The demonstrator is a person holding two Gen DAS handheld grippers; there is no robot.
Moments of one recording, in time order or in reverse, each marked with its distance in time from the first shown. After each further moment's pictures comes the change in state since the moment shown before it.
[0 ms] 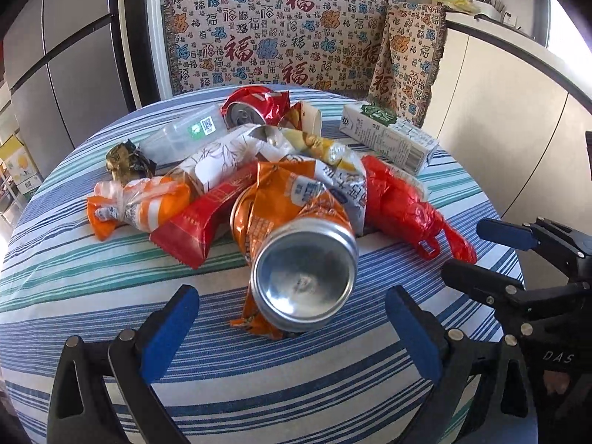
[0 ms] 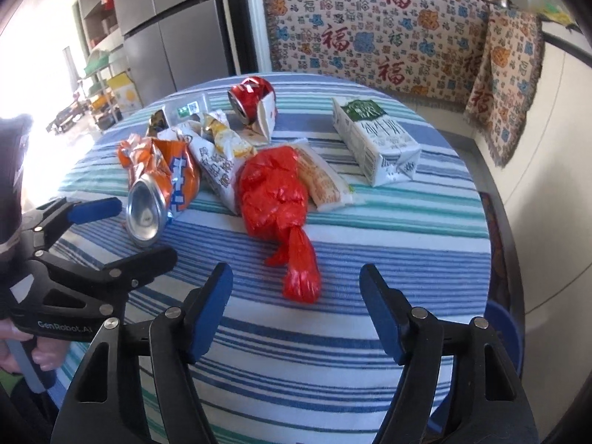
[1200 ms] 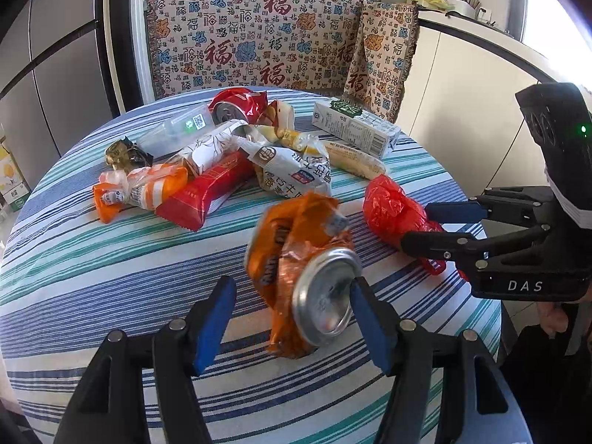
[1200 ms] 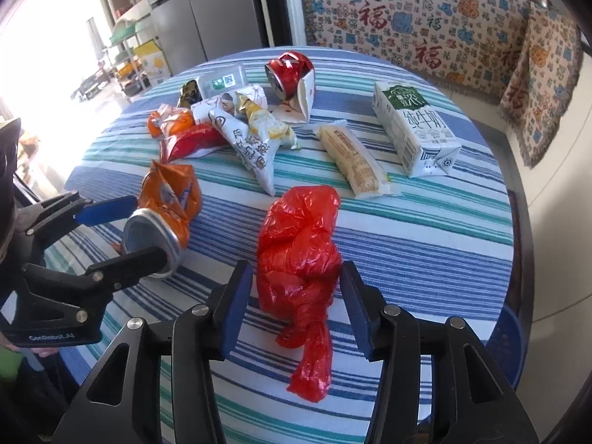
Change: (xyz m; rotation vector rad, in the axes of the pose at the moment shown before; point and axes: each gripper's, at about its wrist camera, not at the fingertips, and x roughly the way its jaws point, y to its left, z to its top) left arm -0.033 -0.008 -0.026 0.041 0.004 -0.071; right arm 0.003 0.011 0.004 -0.061 0.161 0.072
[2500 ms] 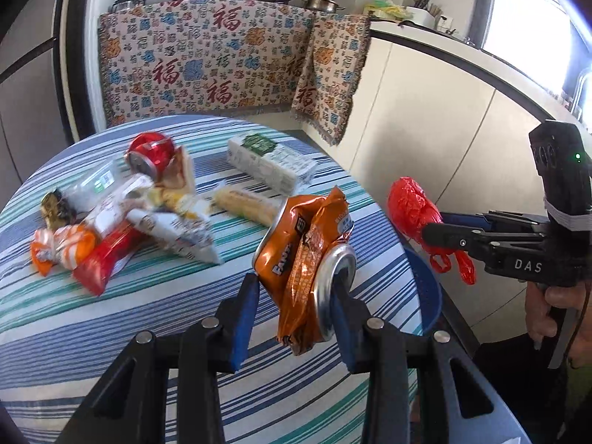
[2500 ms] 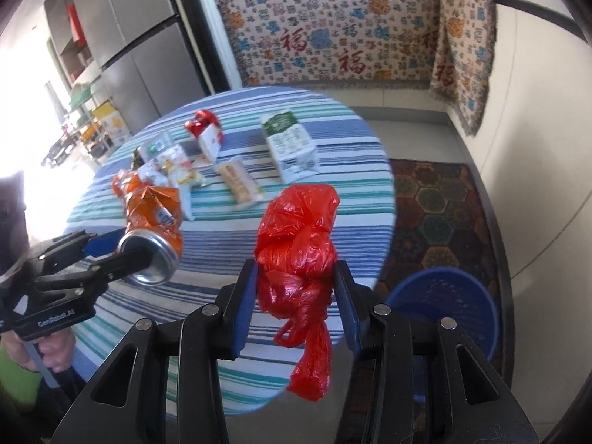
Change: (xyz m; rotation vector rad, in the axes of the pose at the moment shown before) left arm -0.002 -0.077 0.044 0.061 -0.048 -0.181; right arm -0.098 -0.105 -0.048 0.274 -0.135 -0.135
